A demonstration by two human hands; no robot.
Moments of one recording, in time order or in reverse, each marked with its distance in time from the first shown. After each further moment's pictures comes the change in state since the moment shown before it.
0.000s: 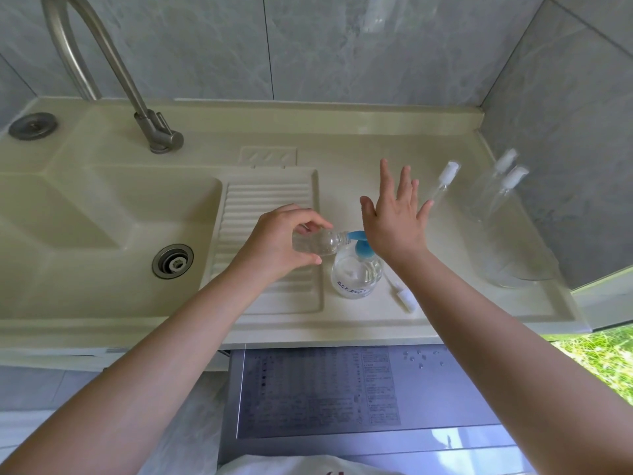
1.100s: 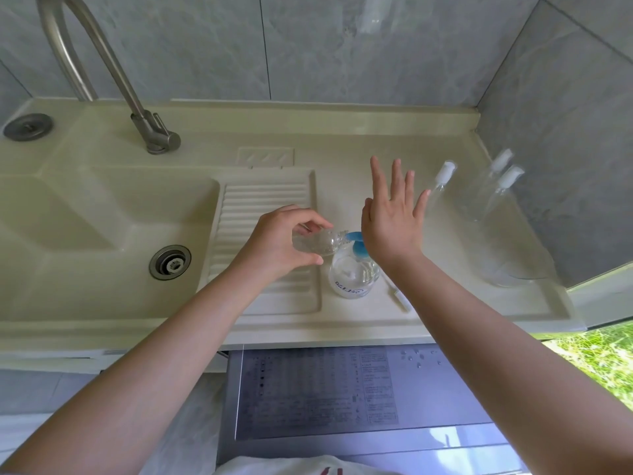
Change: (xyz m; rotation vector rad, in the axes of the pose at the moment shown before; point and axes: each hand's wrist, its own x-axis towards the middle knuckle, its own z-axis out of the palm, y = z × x) left_hand 0.002 0.001 0.003 -0.056 -0.009 -0.024; right_hand -0.004 0.003 0.003 -0.109 0.118 -0.112
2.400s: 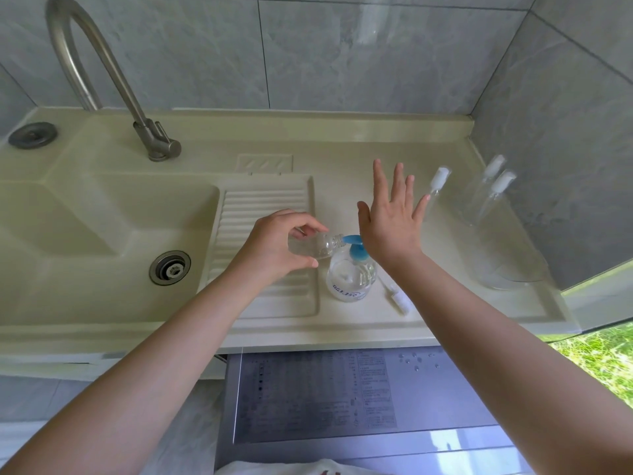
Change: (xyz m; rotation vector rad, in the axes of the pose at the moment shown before) left_hand -0.002 0.001 -0.002 0.026 0.008 -0.003; right_hand 0.004 0.002 -0.007 0.031 -0.029 0.043
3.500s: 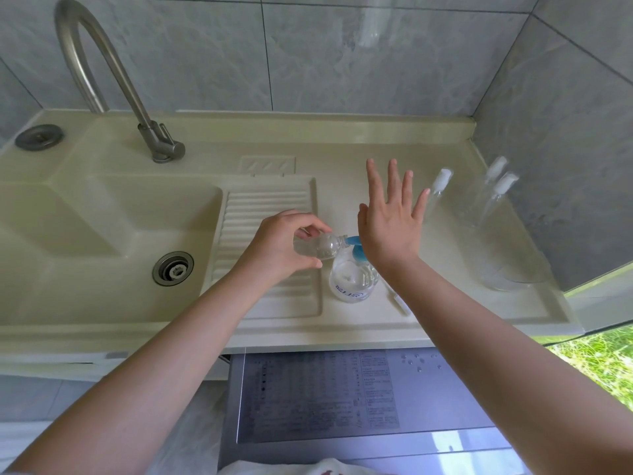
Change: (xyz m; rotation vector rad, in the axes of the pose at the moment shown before) left_hand 0.000 0.003 -0.001 0.011 -0.002 0.014; right_hand -0.004 -0.005 0.004 -0.142 0.088 -0.049
